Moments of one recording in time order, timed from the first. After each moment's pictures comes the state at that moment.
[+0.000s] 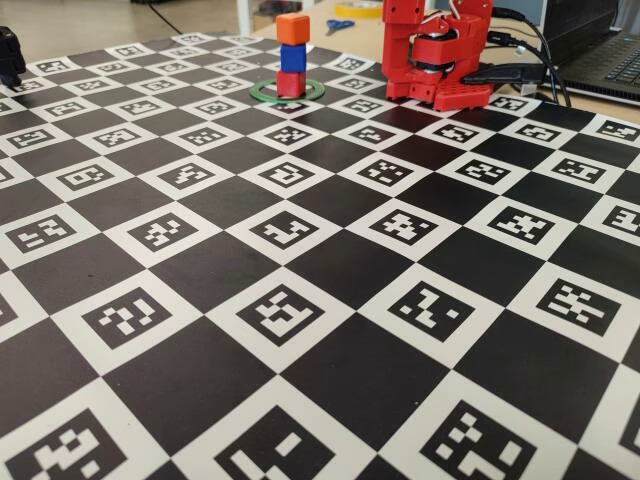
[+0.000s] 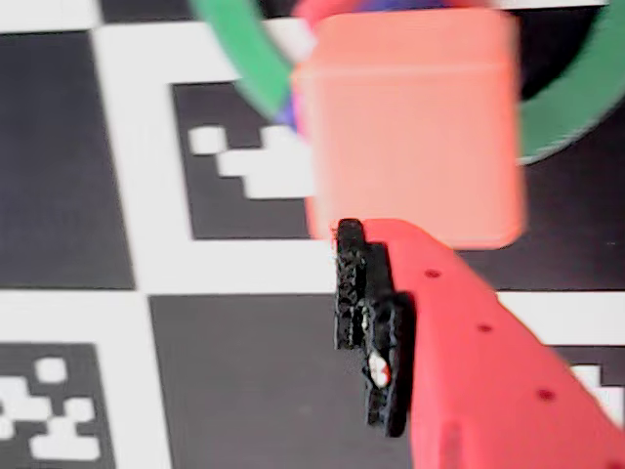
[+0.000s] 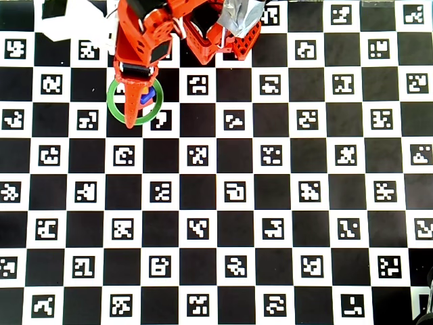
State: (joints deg) arm 52.0 134.1 118.7 86.8 -47.2
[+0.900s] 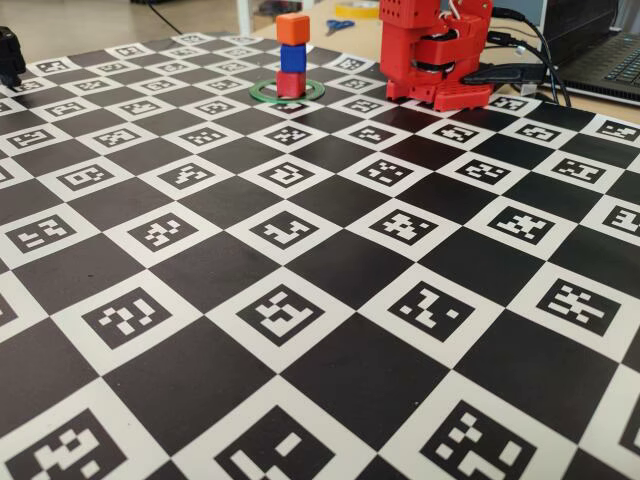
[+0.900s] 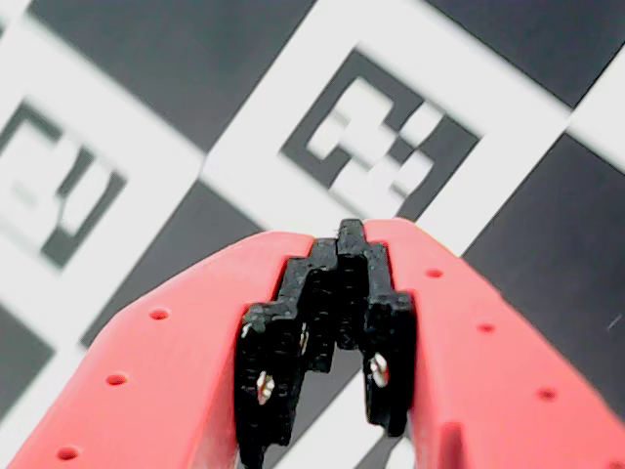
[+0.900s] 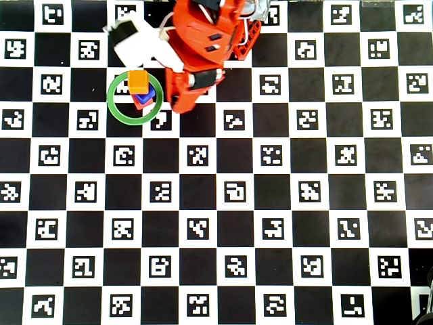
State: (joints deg) arm 16.4 157.5 130.3 80.5 -52.3
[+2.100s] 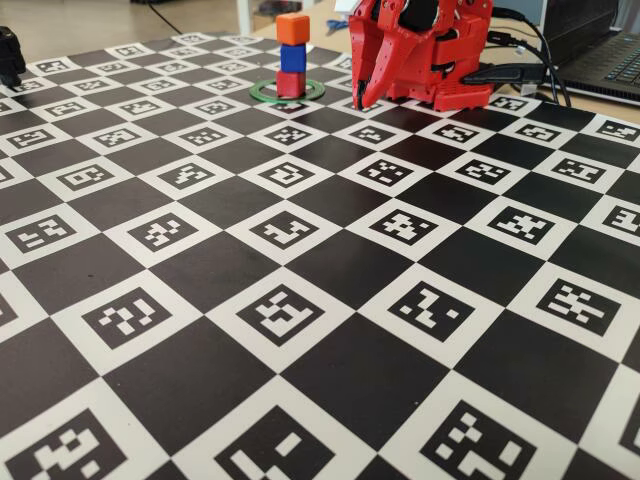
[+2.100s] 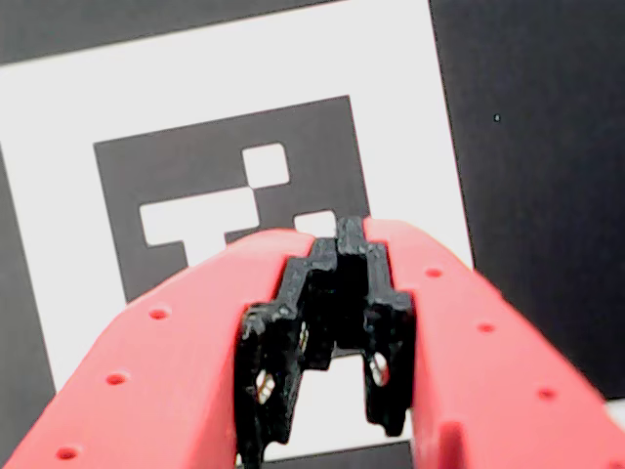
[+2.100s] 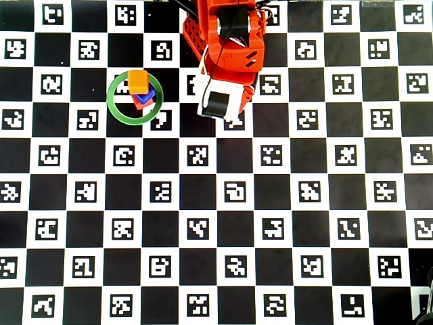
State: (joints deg) arm -2.3 183.6 174.9 74.9 -75.6
